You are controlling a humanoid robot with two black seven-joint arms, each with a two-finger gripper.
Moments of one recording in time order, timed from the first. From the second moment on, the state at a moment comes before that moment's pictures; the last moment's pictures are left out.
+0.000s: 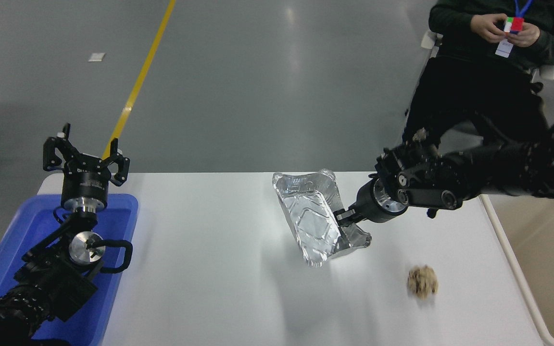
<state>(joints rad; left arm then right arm) -0.69 0.18 -0.83 -0.29 -0.15 -0.55 -0.64 1.80 -0.25 -0.98 1.08 -0.53 0.48 0.14</state>
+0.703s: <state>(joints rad) -0.69 0.18 -0.83 -0.29 -0.15 -0.55 -0.64 2.26 -0.74 -1.02 1.08 -0.57 0.77 -0.03</state>
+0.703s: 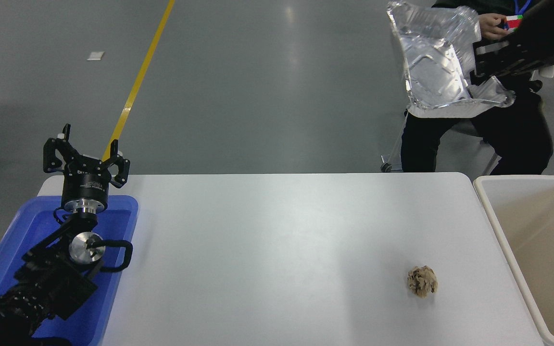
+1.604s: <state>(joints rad) -0.69 0.18 -0.83 -0.29 -0.15 -0.55 -0.64 1.31 -1.02 -0.66 0.67 -0.11 0.02 -0.04</state>
